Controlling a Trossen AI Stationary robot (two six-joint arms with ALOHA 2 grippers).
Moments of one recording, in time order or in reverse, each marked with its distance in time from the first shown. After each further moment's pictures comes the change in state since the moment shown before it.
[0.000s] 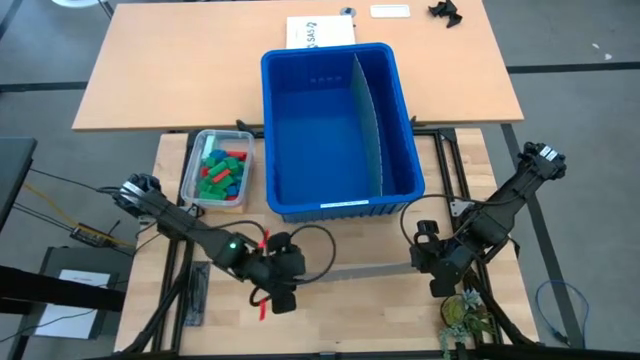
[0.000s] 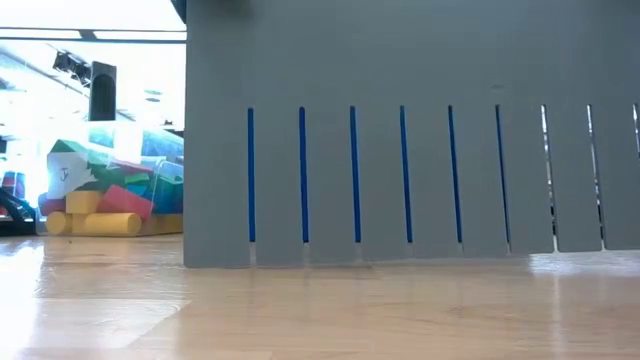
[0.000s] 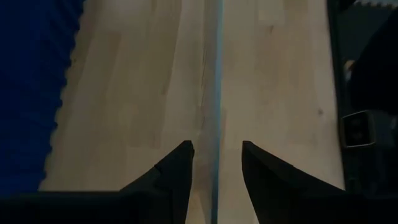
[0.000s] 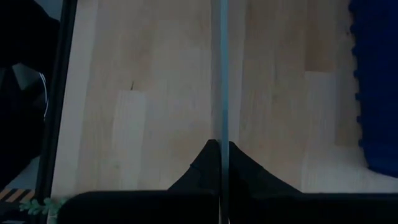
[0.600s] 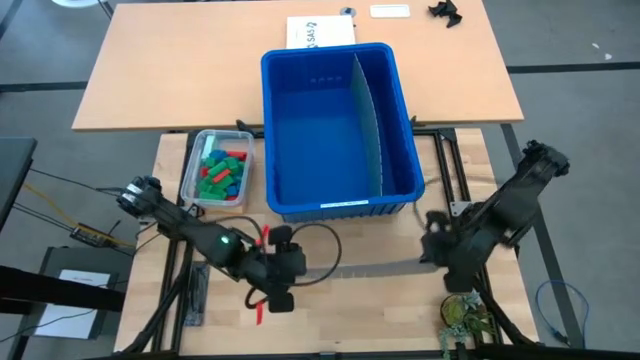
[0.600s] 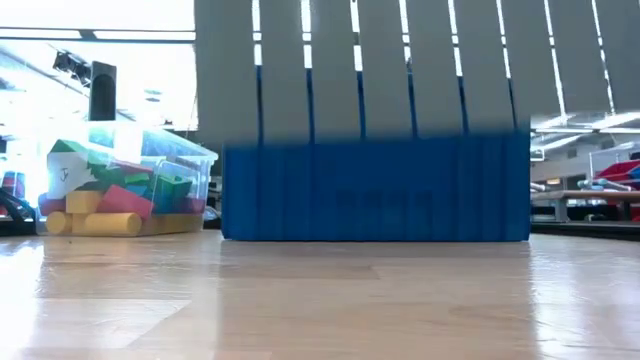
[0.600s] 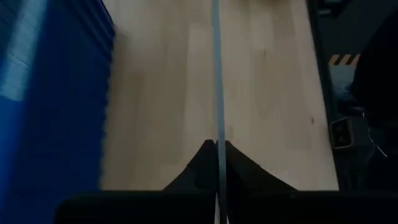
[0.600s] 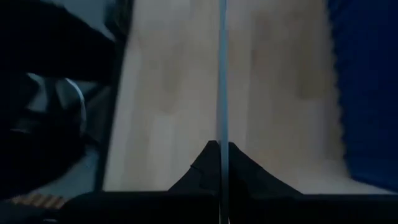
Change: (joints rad) left arm -0.005 0.024 0.335 -0.291 -0.072 0.135; right arm -0.020 -0.001 0.362 -0.225 -0.017 -0.025
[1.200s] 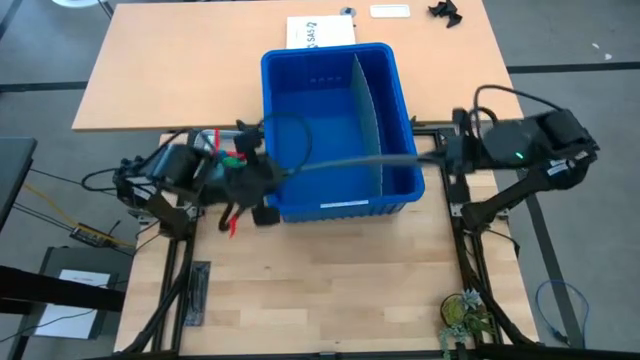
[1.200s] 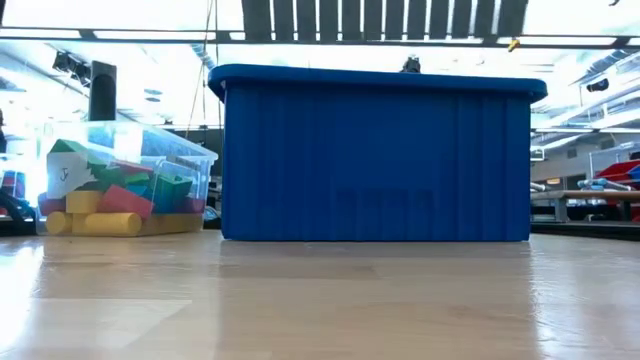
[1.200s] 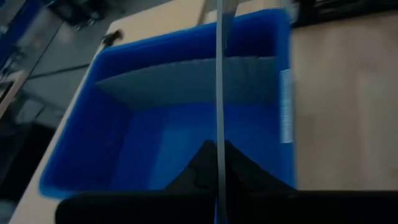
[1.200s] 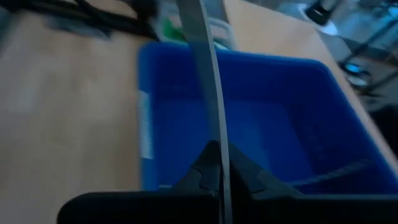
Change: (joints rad) left arm 0.270 -0.003 0.596 -0.481 -0.304 0.367; right arm -0.542 -0.002 0.491 -0.109 0.225 -0.709
